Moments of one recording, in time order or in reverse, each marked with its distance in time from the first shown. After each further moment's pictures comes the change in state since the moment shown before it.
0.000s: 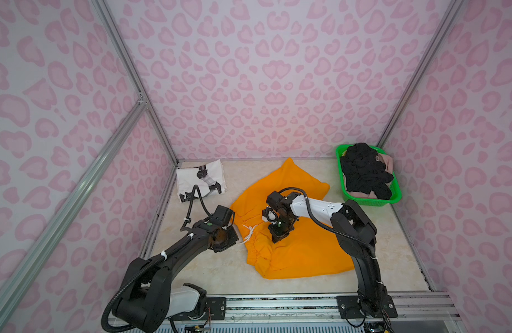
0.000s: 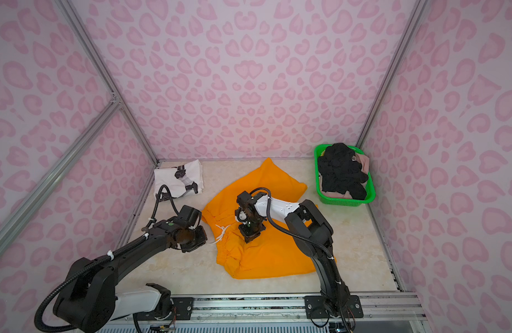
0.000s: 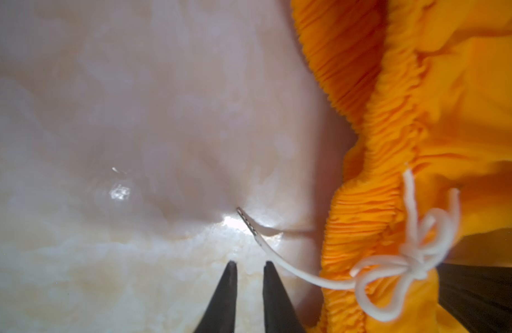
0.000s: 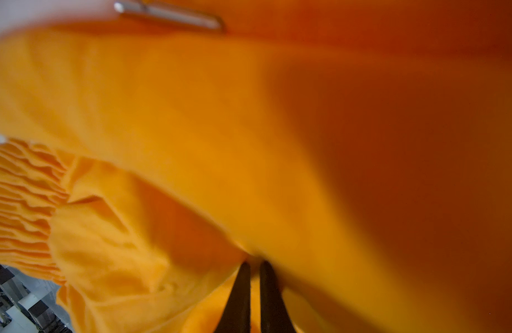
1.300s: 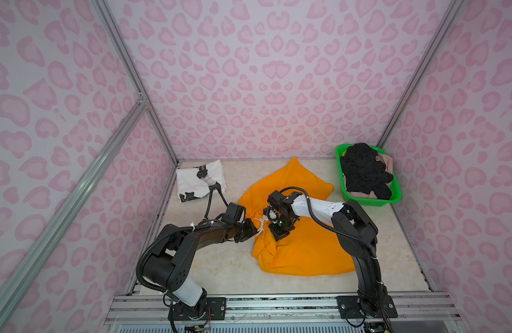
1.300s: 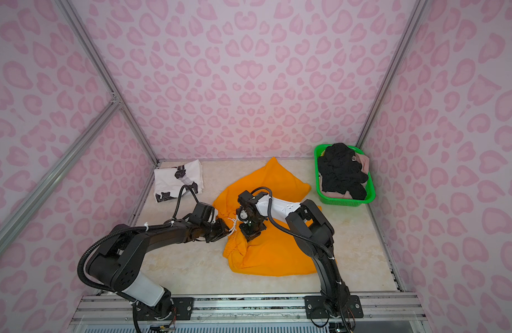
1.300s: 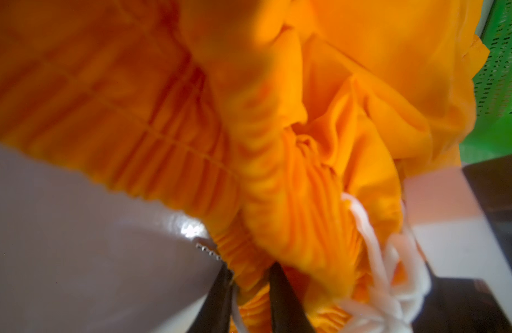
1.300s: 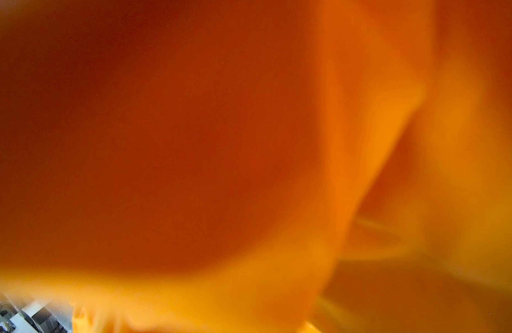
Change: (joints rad) left arm -0.062 0.294 0.007 0.539 0.299 -0.027; right arm -0.008 -0.007 -0.014 0.022 -0.007 0.018
